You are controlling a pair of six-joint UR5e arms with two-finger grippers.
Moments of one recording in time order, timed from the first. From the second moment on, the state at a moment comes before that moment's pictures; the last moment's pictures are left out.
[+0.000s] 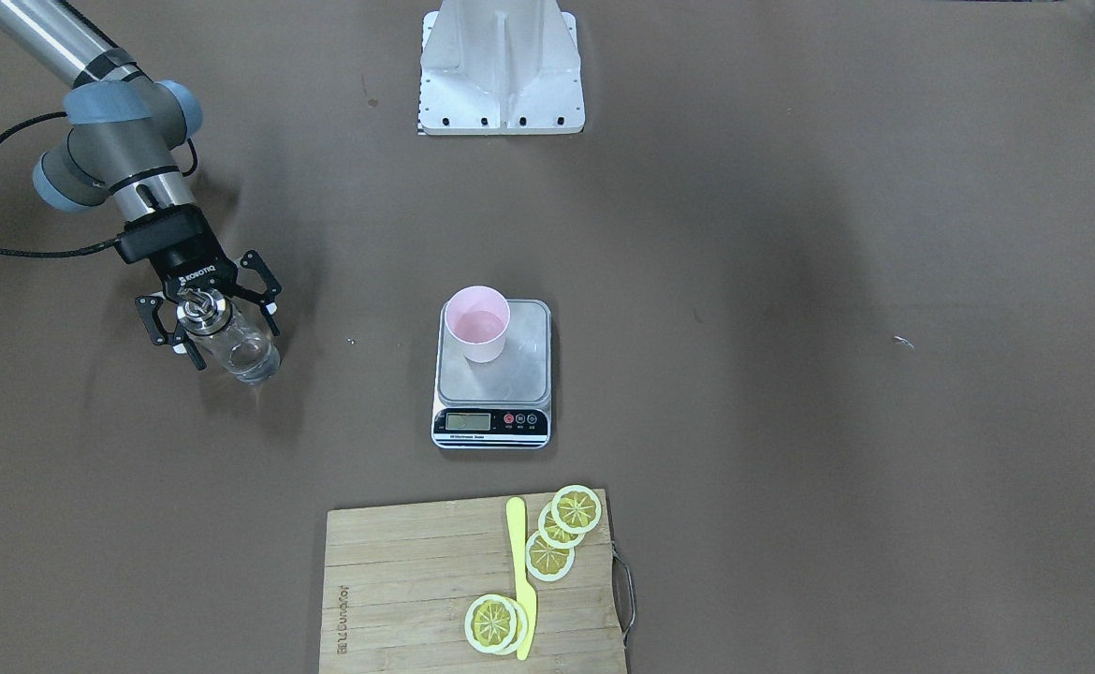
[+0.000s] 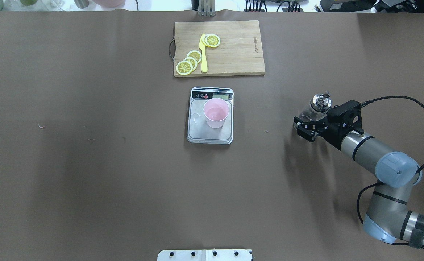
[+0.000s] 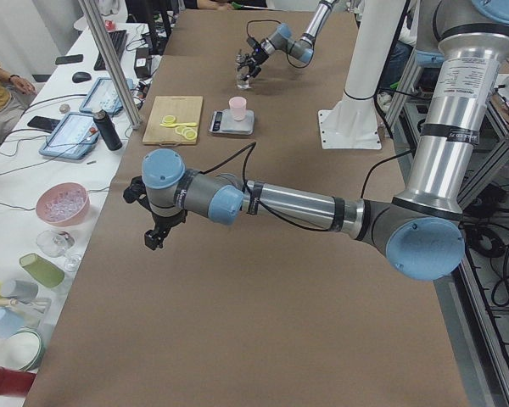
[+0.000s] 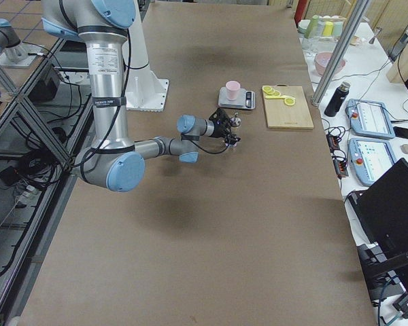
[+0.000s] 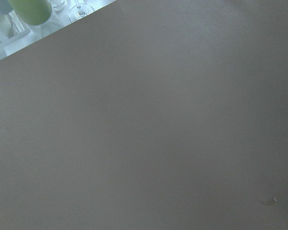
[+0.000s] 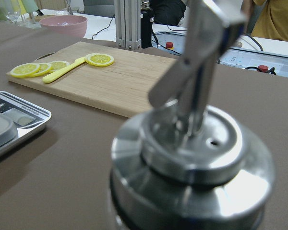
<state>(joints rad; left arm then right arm) -1.54 -1.77 -1.55 -1.76 -2.43 0.23 0.49 -1.49 1.53 -0.20 1.22 0.71</state>
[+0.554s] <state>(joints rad) -1.54 -1.77 -1.55 -1.76 -2.43 0.21 0.48 -1.56 1.55 -0.16 1.21 0.72</state>
